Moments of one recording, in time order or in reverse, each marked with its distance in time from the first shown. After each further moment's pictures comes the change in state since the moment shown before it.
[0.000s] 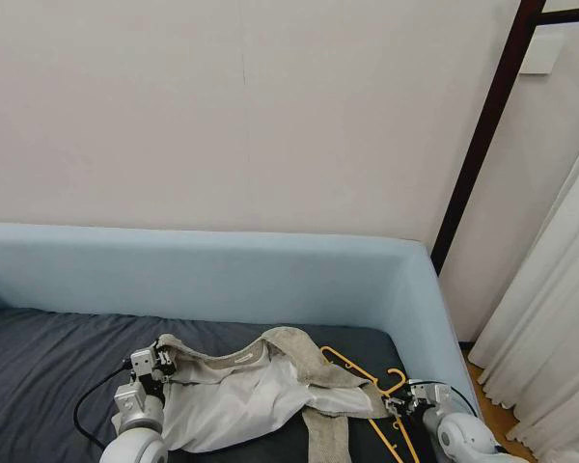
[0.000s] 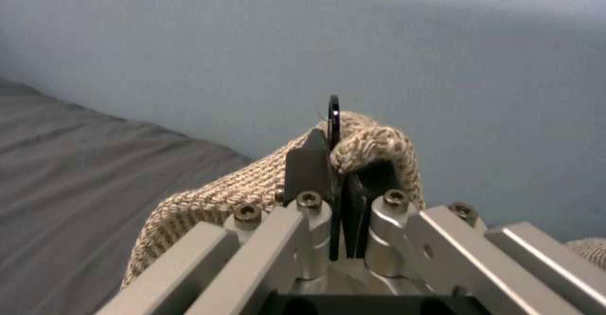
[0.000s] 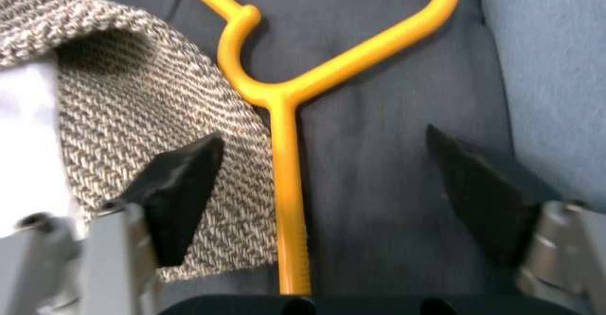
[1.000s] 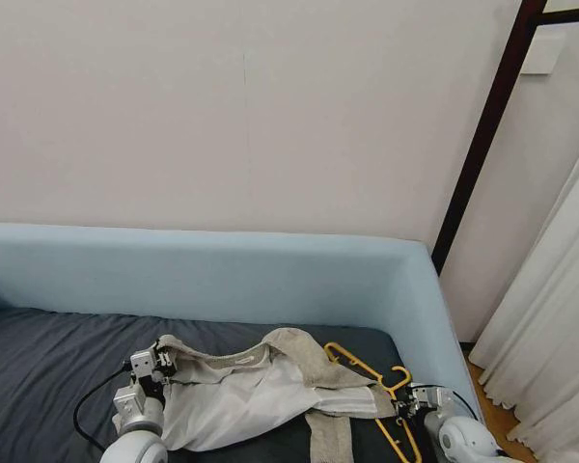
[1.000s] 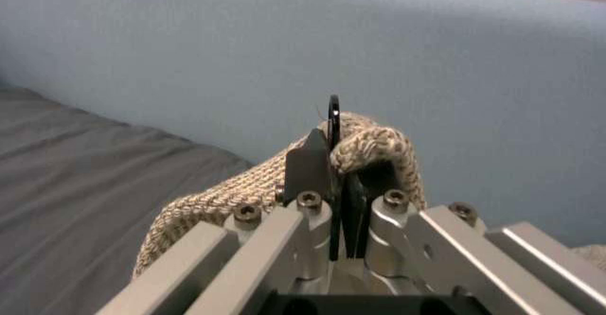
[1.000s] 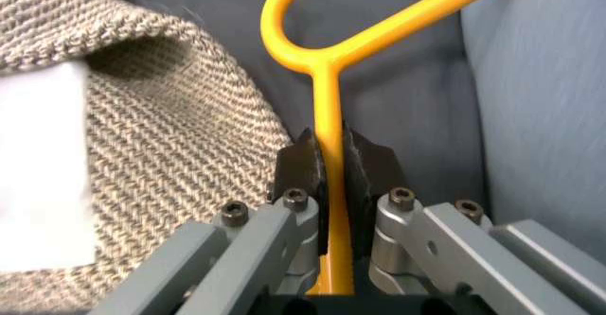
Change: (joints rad) left arm 0.018 0.005 -0.014 -0.016 0.000 -0.010 0.005; right arm -0.028 -0.027 0.010 0.042 -0.028 0.072 -0.021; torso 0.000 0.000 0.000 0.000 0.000
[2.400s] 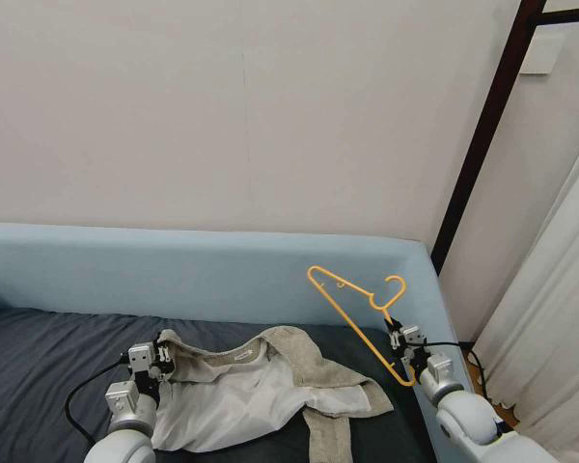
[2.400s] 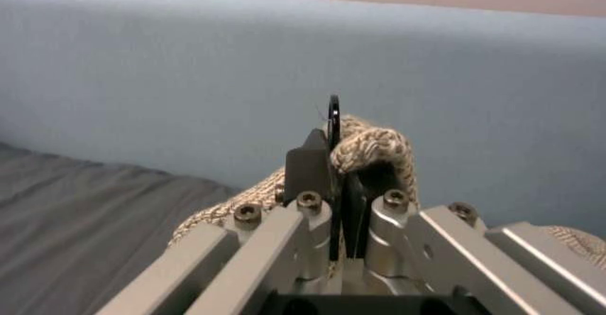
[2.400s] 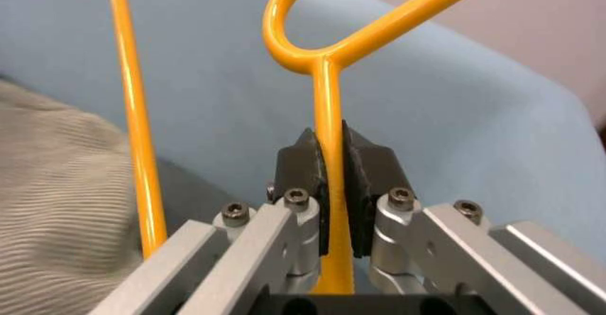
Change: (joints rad) left arm 0.025 0.175 0.038 -0.127 -0.078 0.046 0.002; right arm -0.082 -0.070 0.000 0.390 -0.541 0.404 0.117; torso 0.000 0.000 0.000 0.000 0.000
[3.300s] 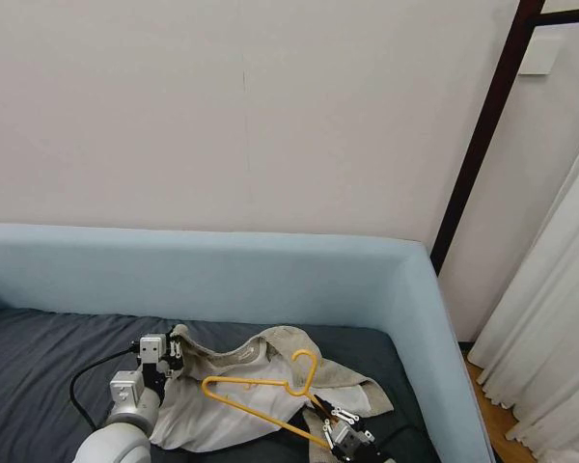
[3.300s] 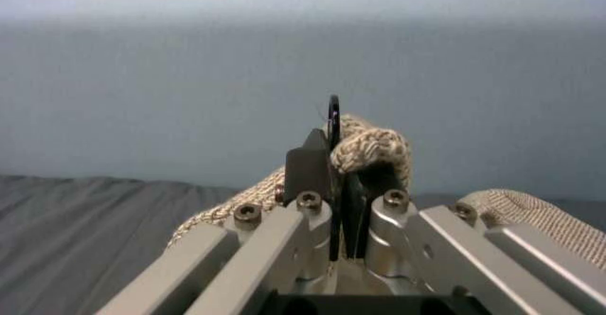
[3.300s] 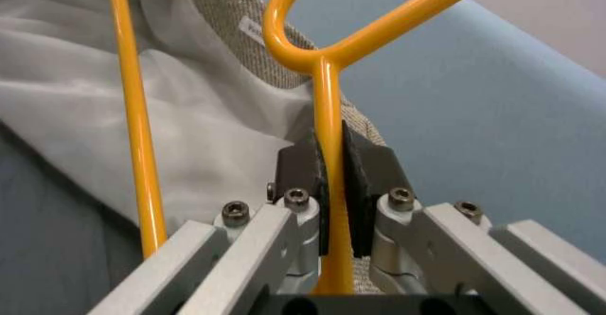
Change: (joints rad) left arm 0.006 0.100 0.070 -0.112 -0.032 0.090 -0.037; right arm -0.150 0.055 -0.219 0.087 -0.373 0.057 0.030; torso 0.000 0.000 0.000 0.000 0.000
